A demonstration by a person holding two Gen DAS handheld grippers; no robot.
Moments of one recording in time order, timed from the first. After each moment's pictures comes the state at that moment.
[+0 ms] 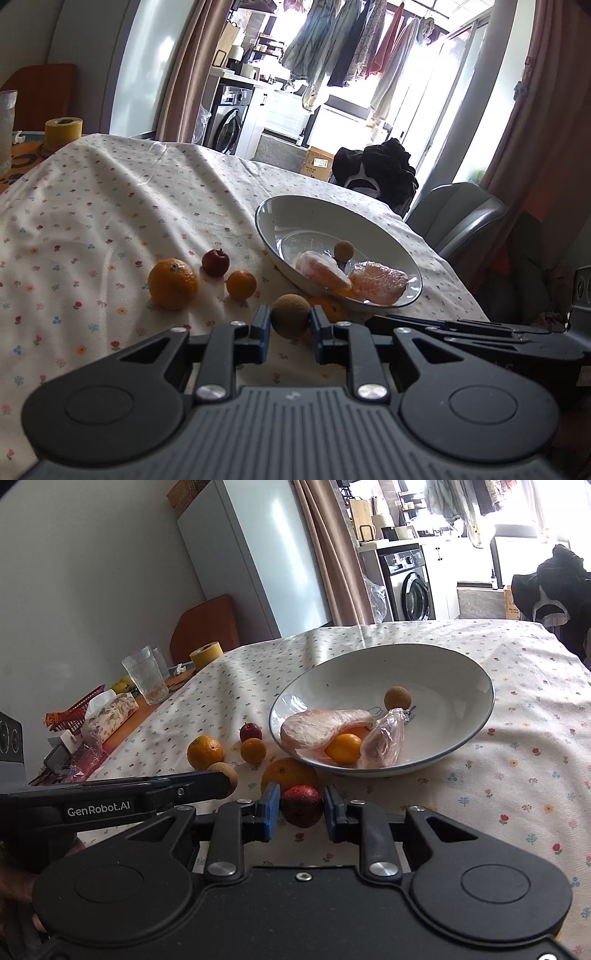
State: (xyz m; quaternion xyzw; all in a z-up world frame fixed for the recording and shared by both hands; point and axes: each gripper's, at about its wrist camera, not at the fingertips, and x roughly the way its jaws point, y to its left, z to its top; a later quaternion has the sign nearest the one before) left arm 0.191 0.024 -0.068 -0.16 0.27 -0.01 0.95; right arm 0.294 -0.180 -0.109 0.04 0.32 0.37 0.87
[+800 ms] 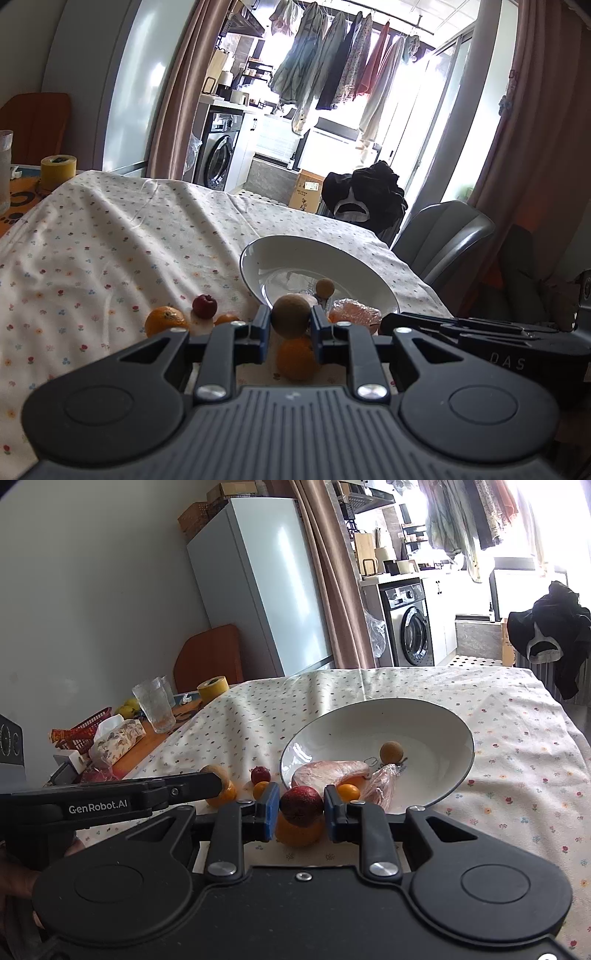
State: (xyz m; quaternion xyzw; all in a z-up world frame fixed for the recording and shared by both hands) left arm 0.188 0.021 -0.036 -0.15 0.24 -0.02 0.96; right arm 0.283 -0.192 -0.070 0.04 0.27 0.37 0.89
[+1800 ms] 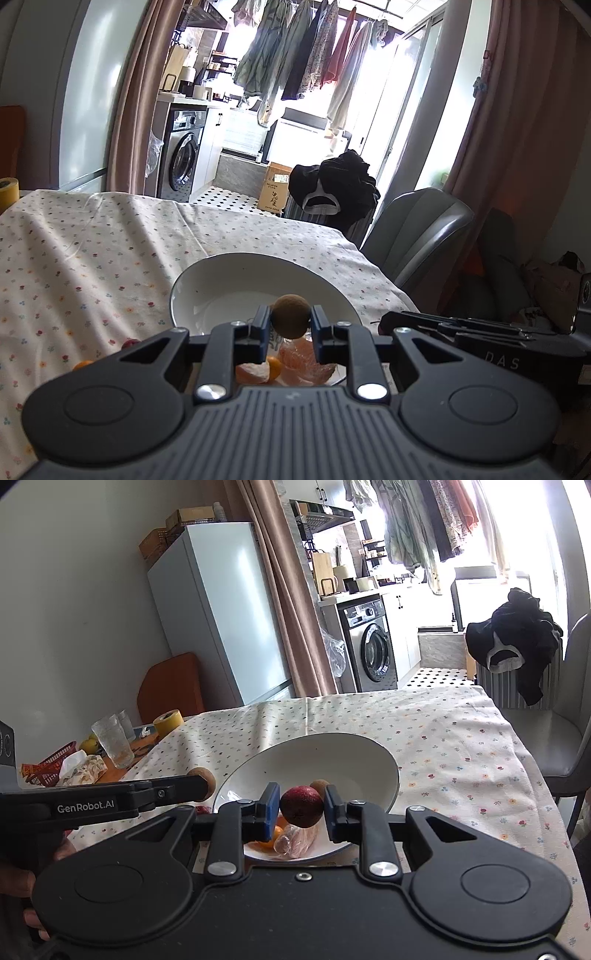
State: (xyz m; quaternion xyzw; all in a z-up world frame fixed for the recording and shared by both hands) left arm 0.254 -0.015 -0.024 -0.12 0.25 -0.07 0.96; right arm 0.321 -0.232 -0.063 0.06 0.25 0.31 0.91
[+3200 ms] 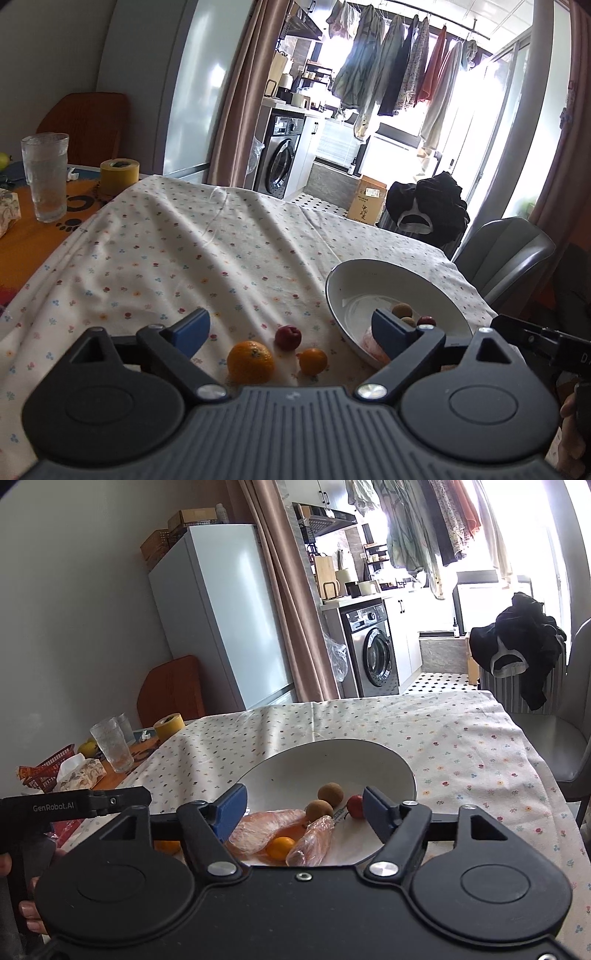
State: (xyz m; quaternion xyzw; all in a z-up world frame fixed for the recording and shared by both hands) left arm 0.206 0.068 -0.030 -0.15 0.25 0.08 0.95; right arm 0.321 -0.211 -0.063 0.06 0.24 0.31 0.92
